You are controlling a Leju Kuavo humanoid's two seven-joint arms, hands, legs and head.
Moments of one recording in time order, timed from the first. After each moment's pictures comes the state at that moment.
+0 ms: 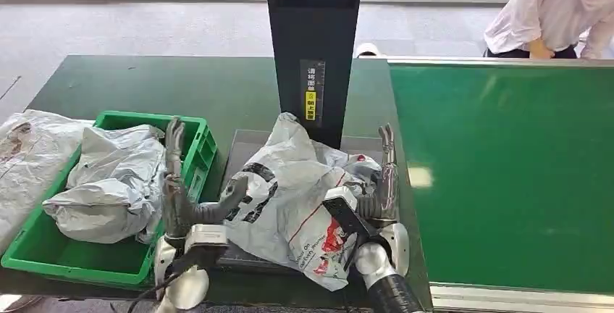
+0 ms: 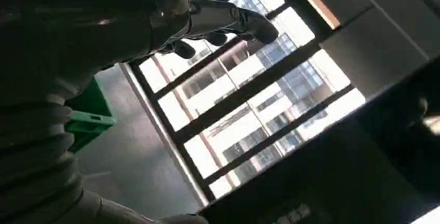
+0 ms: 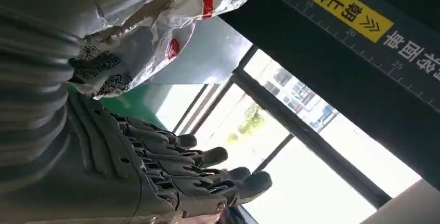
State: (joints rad) left arm -0.03 -0.26 -0.20 -1.54 -0.75 0.50 -0.60; right arm -0.27 0.33 0.19 -0.88 0.76 -0.70 -0.56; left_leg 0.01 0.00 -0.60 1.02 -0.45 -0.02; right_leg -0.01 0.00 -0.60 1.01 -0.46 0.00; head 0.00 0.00
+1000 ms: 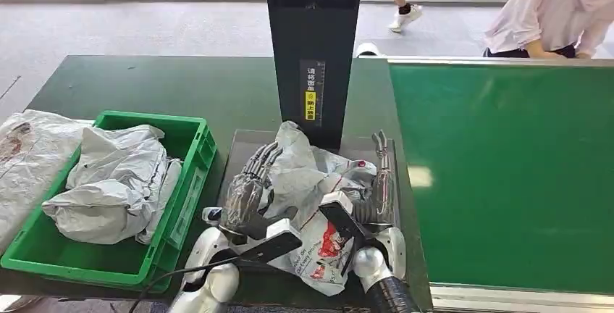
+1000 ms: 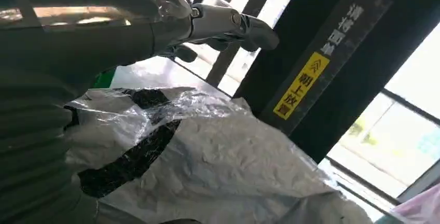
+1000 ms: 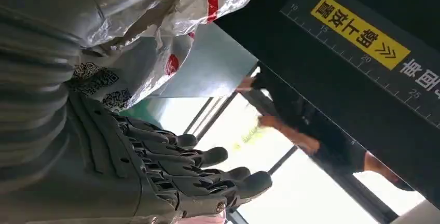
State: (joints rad) left arm -0.12 -0.25 -0.24 -1.26 -1.02 0.36 -0.44; right arm -0.28 0.34 0.19 -0.82 0.75 -0.70 -0.58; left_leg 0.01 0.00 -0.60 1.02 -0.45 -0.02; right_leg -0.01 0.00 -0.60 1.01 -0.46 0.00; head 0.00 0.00
